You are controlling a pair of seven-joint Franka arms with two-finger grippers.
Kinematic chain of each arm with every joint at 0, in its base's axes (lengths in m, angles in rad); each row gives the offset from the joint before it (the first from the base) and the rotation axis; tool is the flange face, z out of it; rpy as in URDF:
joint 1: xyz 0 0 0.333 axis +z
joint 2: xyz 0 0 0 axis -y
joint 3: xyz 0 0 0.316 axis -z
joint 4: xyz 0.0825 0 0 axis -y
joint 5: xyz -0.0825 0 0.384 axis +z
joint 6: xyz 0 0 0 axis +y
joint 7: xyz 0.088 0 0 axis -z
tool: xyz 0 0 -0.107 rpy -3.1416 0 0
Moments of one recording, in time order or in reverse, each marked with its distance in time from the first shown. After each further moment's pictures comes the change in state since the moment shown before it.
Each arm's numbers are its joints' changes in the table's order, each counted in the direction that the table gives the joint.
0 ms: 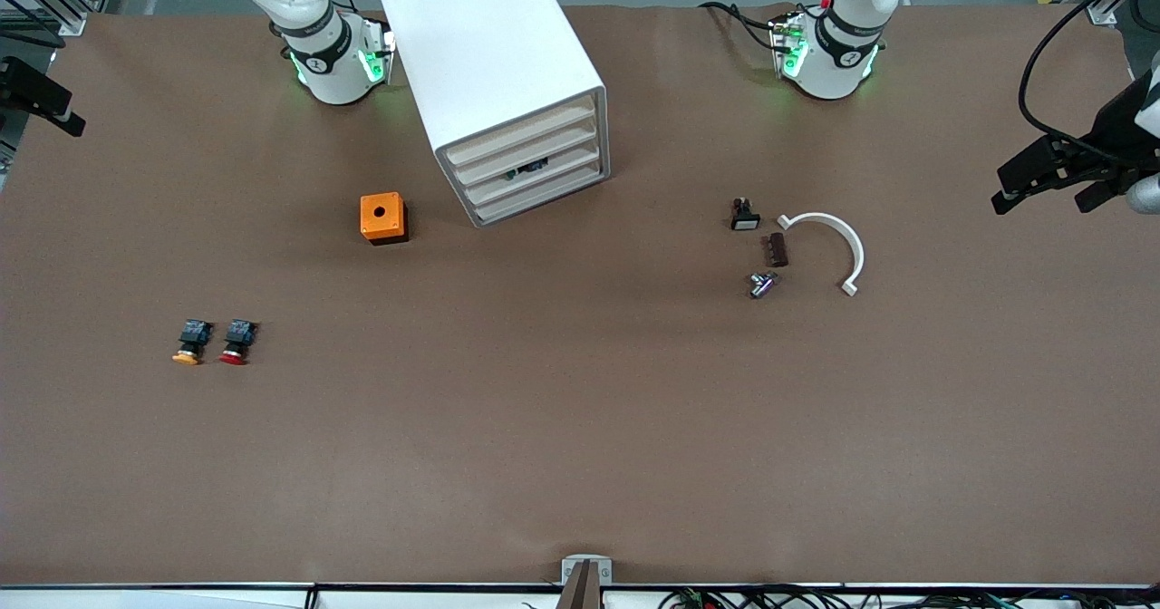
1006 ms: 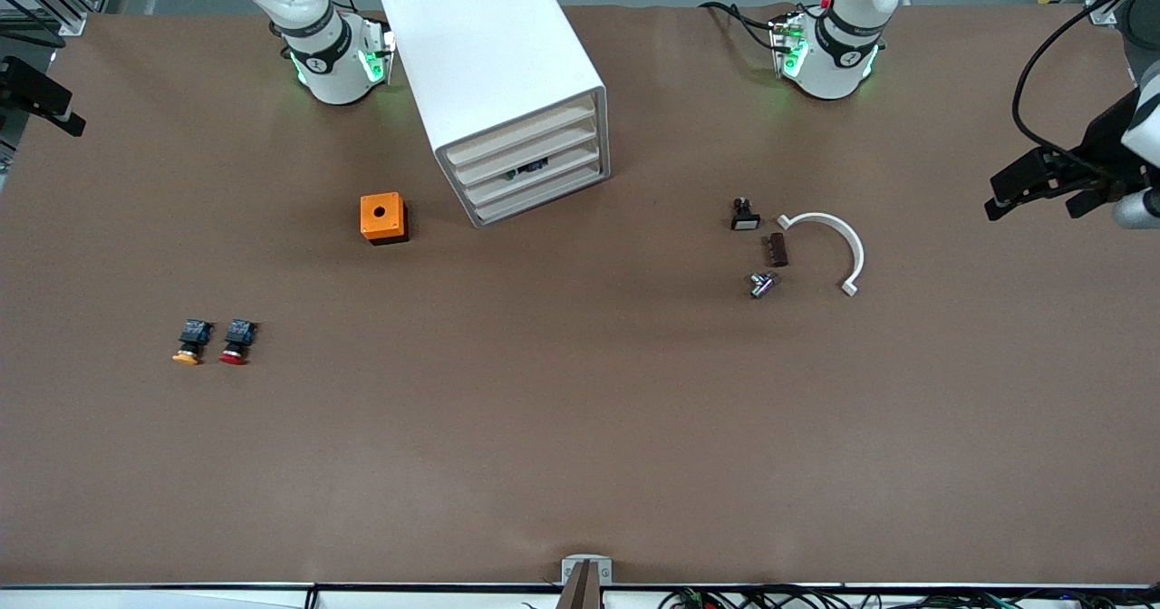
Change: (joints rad) left arm 0.003 -0.044 -0.001 -0.014 0.000 0.009 -0.002; right arm 0.000 0.000 0.000 0.000 0.000 0.001 0.000
